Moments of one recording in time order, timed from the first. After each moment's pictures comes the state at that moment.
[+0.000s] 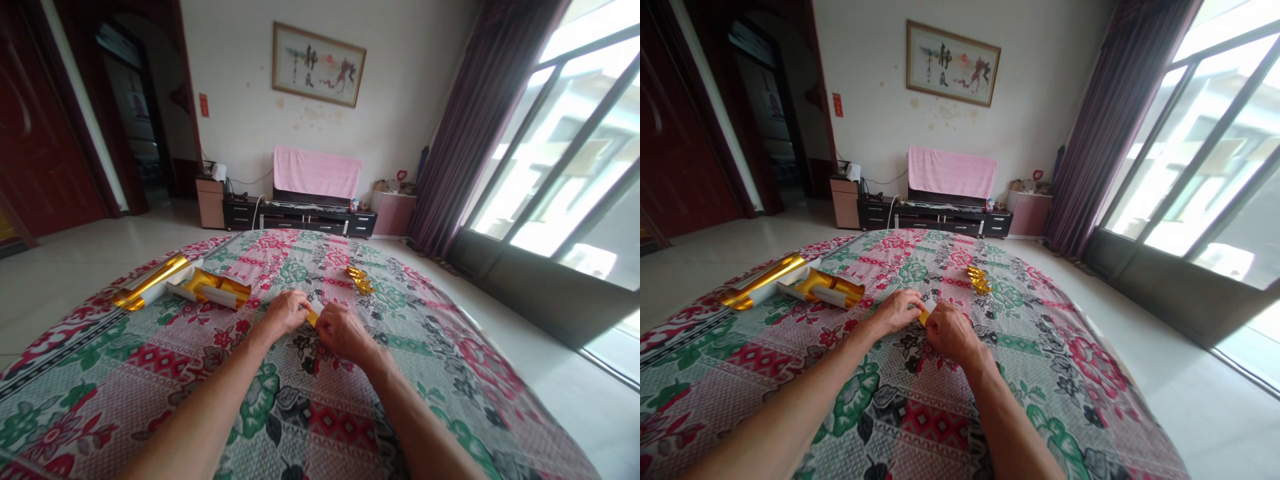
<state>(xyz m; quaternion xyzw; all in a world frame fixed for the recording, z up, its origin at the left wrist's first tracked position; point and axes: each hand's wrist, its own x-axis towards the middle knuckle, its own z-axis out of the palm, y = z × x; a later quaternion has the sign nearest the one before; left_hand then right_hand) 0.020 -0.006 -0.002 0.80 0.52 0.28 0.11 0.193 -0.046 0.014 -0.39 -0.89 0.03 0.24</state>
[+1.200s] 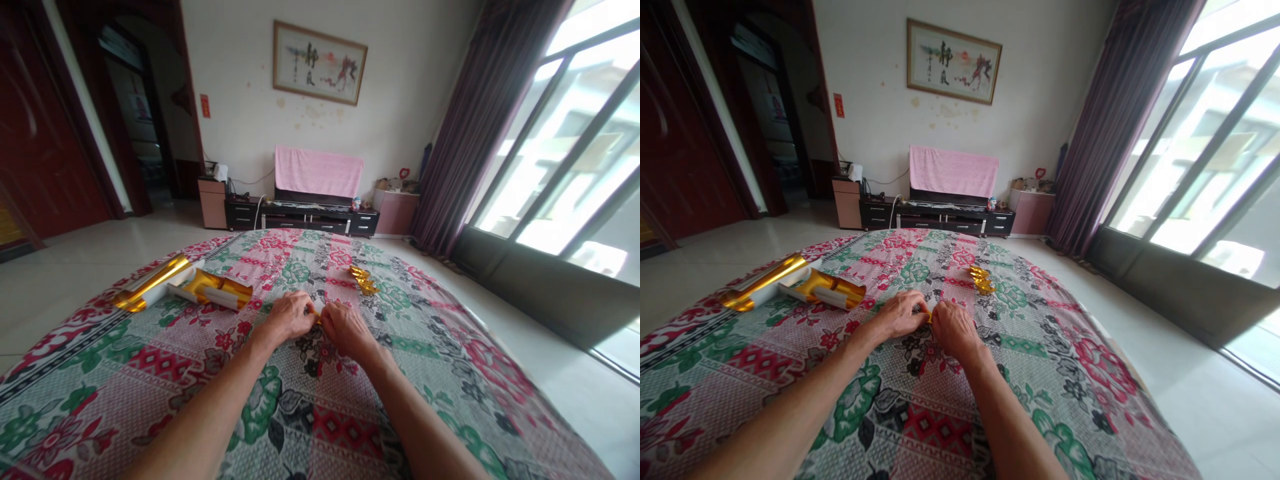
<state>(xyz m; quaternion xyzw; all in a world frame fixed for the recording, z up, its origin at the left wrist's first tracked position) 0.025 -0.018 0.009 0.81 0.53 0.25 0.07 0.184 -0.042 0.018 -0.51 -0.84 -0.02 0.17</state>
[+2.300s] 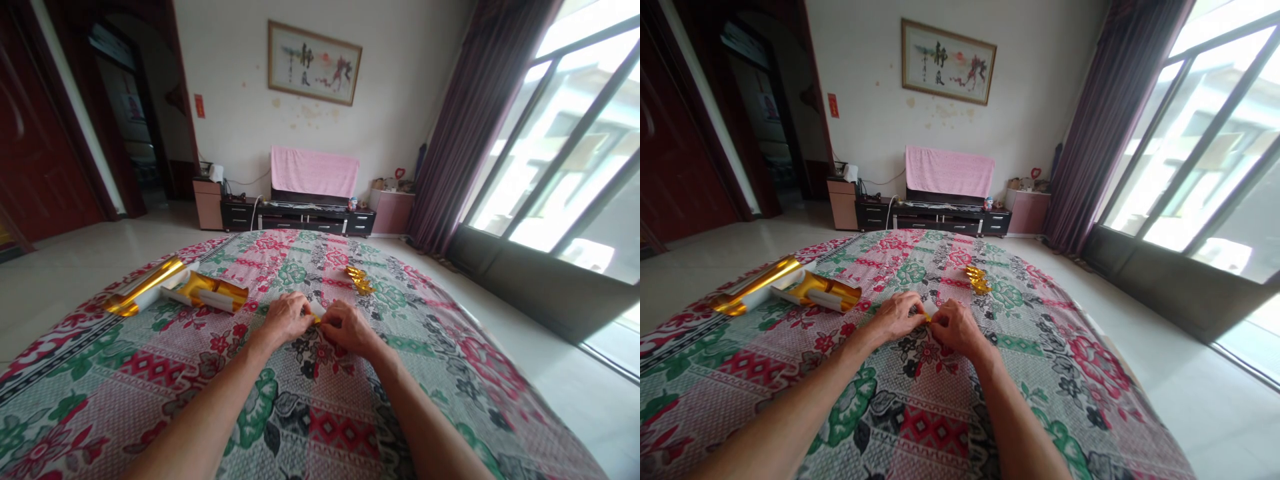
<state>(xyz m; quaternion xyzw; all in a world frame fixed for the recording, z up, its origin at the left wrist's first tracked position) 0.027 -0.018 0.004 0.80 0.54 0.25 0.06 0.206 -0.032 0.011 -0.42 -0.85 0.11 0.29</state>
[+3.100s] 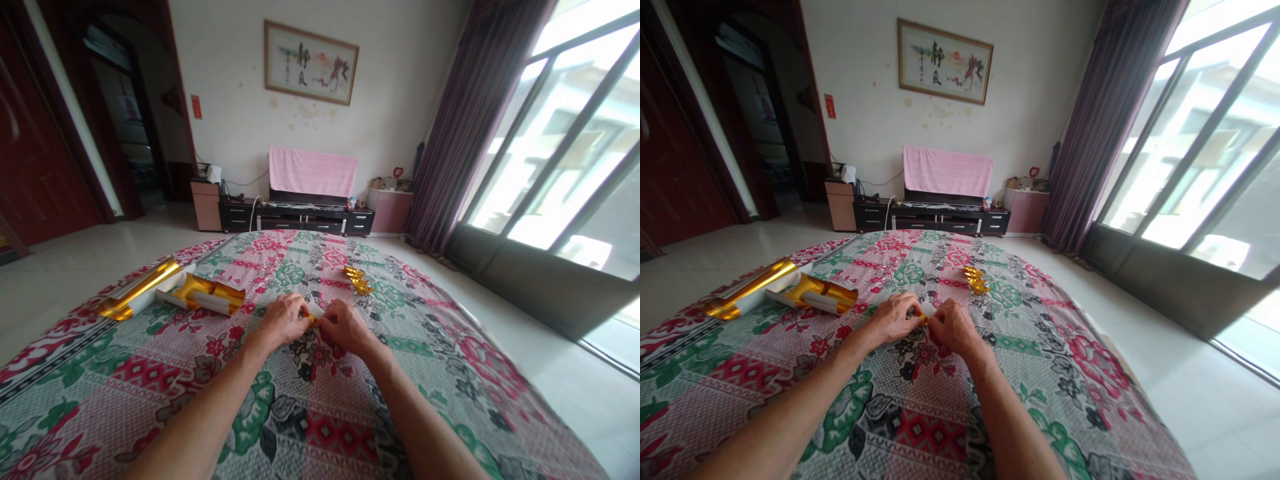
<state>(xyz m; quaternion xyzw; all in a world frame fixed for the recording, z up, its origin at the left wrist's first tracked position) 0.027 -0.019 0.006 0.80 0.55 0.24 0.06 0.200 -0.029 0.012 -0.49 -0.82 0.07 0.28</state>
